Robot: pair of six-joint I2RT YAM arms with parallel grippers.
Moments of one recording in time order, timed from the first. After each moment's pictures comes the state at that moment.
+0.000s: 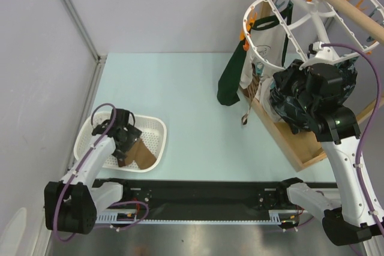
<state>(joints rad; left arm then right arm) -0.11 1.06 0.68 -0.82 -0.26 -1.07 0.26 0.99 1.42 -0.68 0.13 0.36</state>
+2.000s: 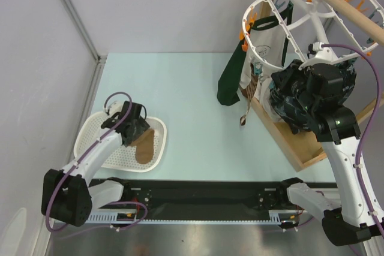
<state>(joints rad) -0.28 1.15 0.74 -0.67 -0.39 -0.94 0.26 0.99 1.42 -0.68 0.08 0.37</state>
